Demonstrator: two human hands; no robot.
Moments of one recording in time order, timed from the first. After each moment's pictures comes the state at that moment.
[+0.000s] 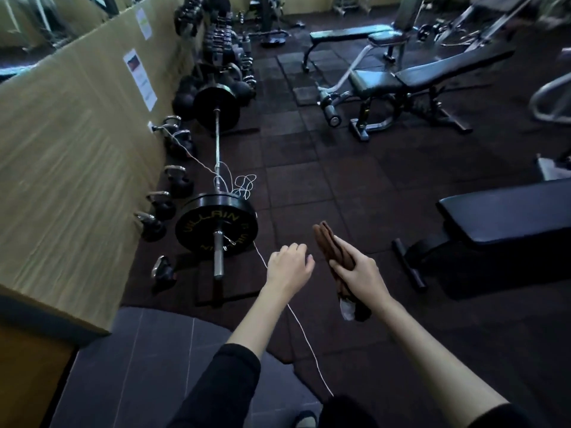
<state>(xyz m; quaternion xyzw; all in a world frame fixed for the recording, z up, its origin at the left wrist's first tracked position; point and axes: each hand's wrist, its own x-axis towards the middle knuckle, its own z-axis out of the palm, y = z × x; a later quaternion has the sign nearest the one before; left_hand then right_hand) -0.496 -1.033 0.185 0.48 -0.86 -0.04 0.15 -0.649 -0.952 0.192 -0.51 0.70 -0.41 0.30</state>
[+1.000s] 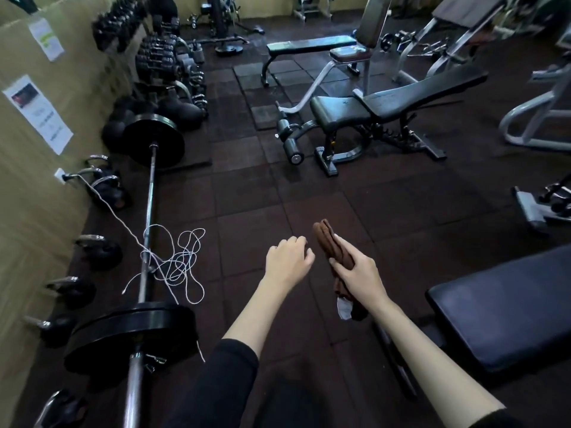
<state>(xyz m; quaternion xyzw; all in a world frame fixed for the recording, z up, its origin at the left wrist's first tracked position) -0.852 -1.476 0.215 0.45 -0.88 -0.10 0.12 -0.984 -1.373 0.211 -0.46 0.72 -0.44 0.26</state>
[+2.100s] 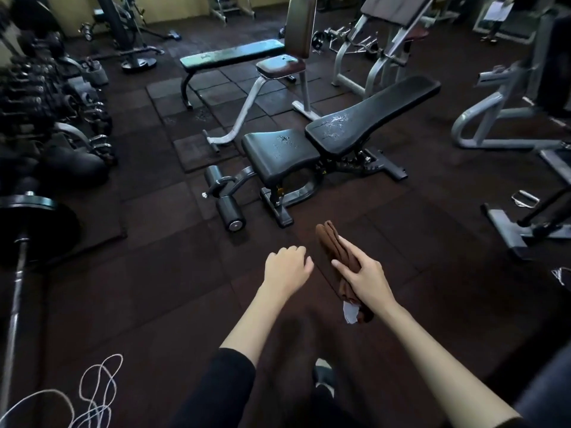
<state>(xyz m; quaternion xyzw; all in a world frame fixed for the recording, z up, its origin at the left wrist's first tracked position) -1.279 -1.919 0.183 0.33 -0.94 -0.09 0.03 -1.395 -1.782 0.184 -0.37 0.77 -0.47 0.22</state>
